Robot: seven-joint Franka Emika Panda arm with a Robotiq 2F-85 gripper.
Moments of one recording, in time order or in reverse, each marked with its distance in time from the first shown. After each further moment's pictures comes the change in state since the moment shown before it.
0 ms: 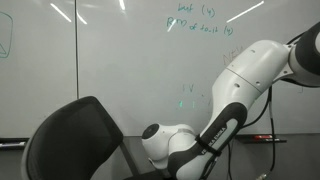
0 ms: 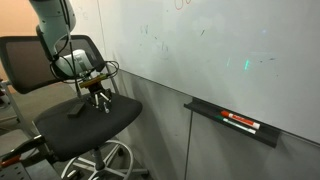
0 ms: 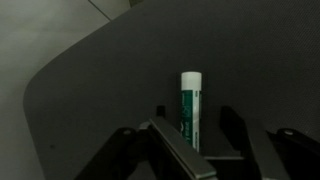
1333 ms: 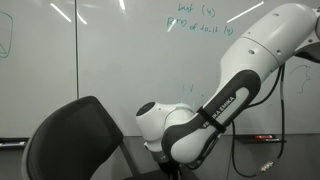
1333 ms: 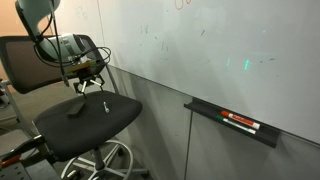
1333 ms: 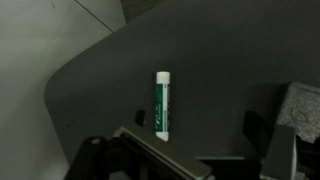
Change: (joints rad) arm 0.031 -0.187 0.039 -0.103 0.120 -0.082 -0.026
